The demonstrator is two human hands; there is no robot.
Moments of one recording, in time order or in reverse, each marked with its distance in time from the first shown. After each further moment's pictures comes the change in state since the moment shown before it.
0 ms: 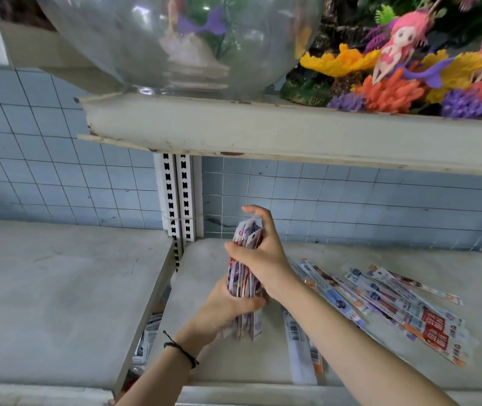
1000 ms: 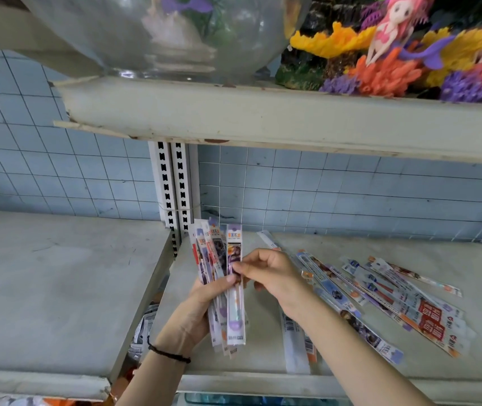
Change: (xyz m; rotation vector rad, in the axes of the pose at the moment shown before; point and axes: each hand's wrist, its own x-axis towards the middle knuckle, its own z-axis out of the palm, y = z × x) left_hand -0.020 0.005 -0.007 -0.477 0.092 -0.086; right_hand -0.029 0.022 -0.030 -0.038 -0.104 0.320
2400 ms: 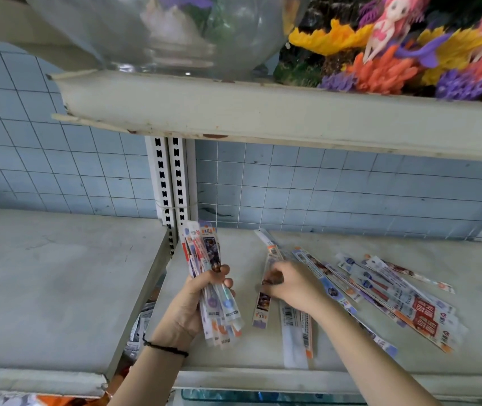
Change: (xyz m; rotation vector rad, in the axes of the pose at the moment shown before) left_hand 0.009 -0.002 -0.009 -0.267 -0.024 -0.113; right_hand 0.009 0.035 -0.049 -1.019 0.091 0.040
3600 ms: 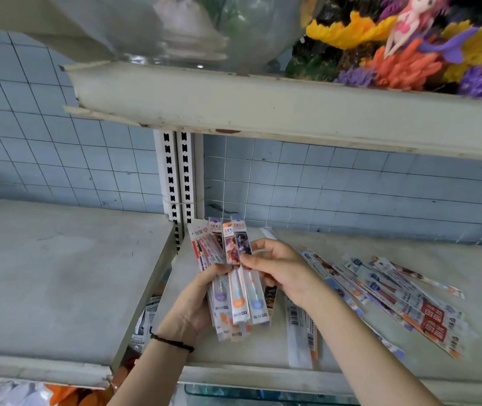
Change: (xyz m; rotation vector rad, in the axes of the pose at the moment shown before) left_hand -0.003 0.000 0.001 0.185 0.053 0.001; right_hand -0.002 -0.050 -0.012 1.001 -0.210 0.025
